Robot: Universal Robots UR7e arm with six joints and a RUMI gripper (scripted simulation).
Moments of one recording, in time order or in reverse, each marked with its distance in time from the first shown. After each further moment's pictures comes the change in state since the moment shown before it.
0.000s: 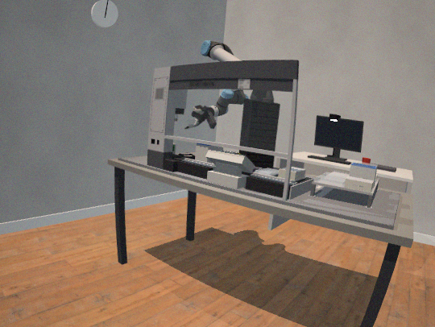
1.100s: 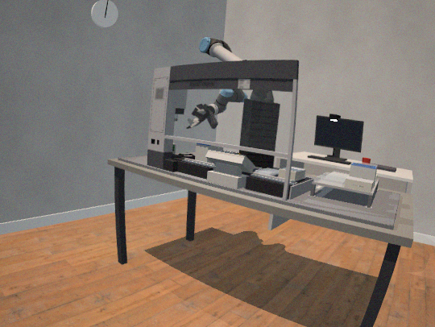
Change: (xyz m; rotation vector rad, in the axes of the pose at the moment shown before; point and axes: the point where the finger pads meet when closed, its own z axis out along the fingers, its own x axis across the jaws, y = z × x) arm 0.019 -0.025 0.011 0.107 0.024 -0.110
